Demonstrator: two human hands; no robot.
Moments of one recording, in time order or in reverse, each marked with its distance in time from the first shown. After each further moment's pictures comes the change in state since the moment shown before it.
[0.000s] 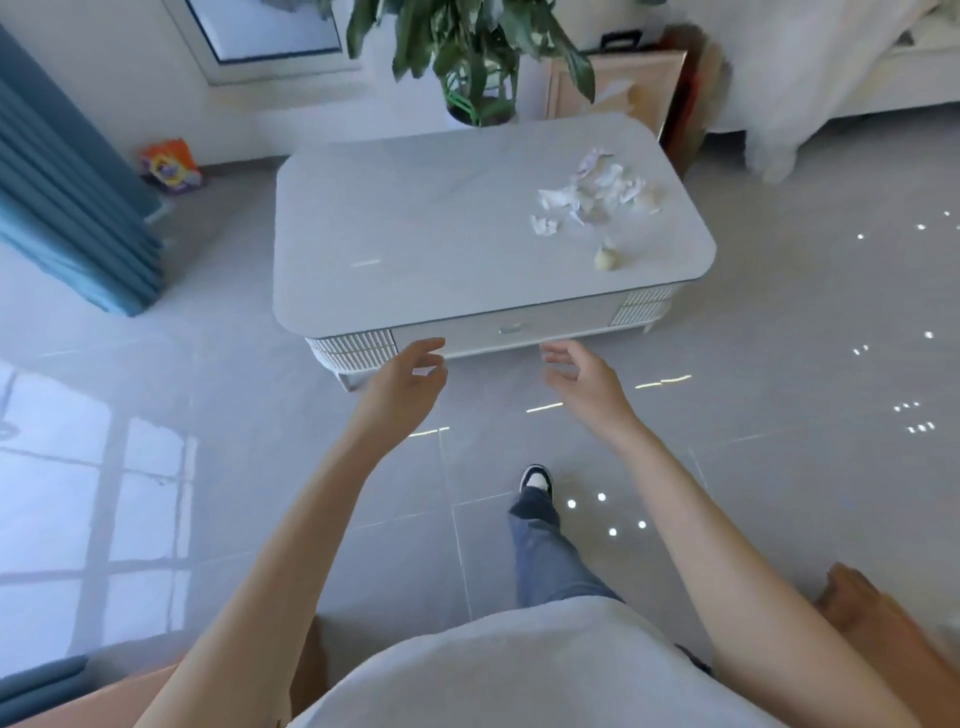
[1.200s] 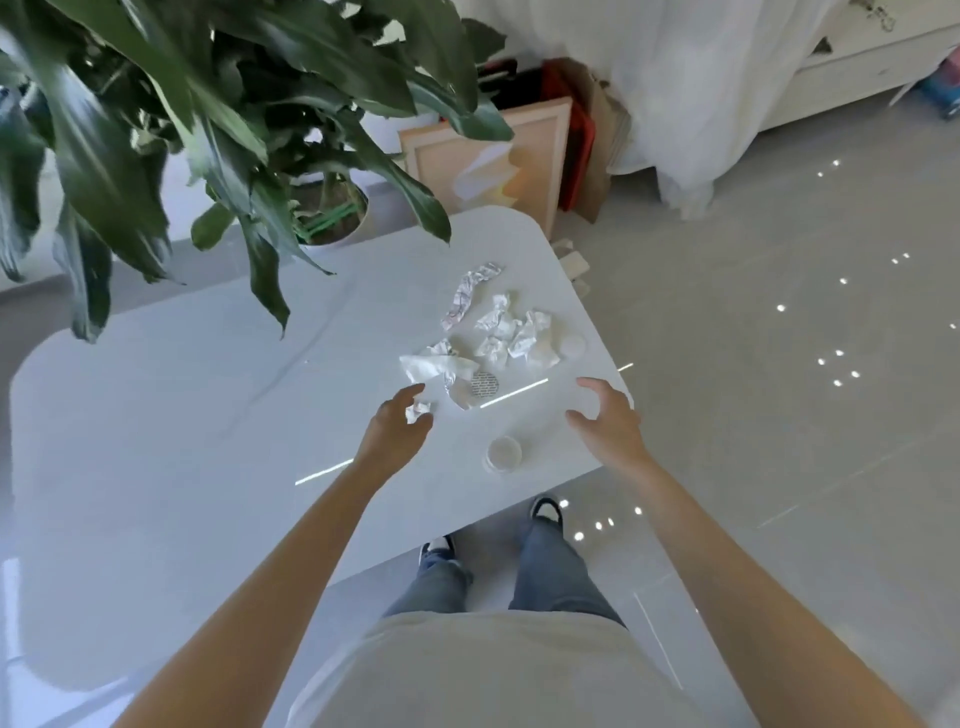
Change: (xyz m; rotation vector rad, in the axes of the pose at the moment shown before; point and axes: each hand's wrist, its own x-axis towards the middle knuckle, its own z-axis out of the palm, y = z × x) left_hand 0.563 0.239 0.227 0.178 -0.273 -0.165; right_hand 0.523 0.061 -0.310 -0.169 0.158 0.393
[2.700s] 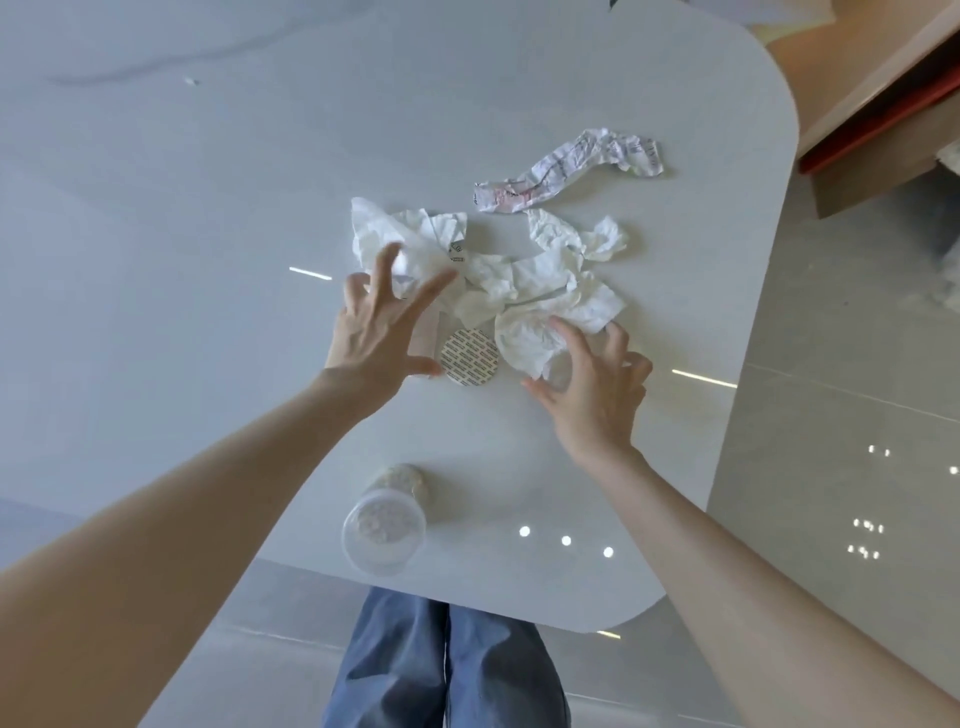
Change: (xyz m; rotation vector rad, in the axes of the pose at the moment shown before) left_hand 0.283 -0.102 0.189 0.420 0.322 -0.073; right_hand 0.341 0.100 0.150 -0.714 -0.143 -0.488
